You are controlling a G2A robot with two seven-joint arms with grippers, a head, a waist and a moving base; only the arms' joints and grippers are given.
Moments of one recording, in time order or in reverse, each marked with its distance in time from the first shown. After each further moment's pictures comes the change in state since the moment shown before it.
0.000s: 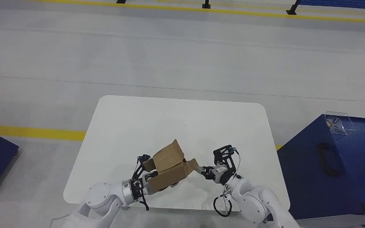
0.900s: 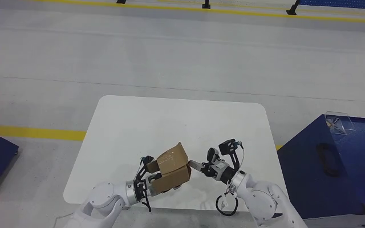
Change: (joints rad) left arm -0.015 -0.007 0.026 0.021 0.028 -0.002 -0.005; right arm 0.021 0.004 0.037 -0.043 0.212 -0.090 0.041
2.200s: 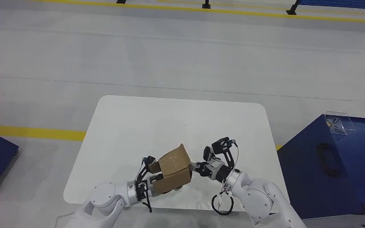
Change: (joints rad) left arm -0.007 -0.004 0.007 0.006 0.013 0.002 -0.014; right arm 0.037 -0.002 -0.046 -0.027 -0.044 0.050 0.034
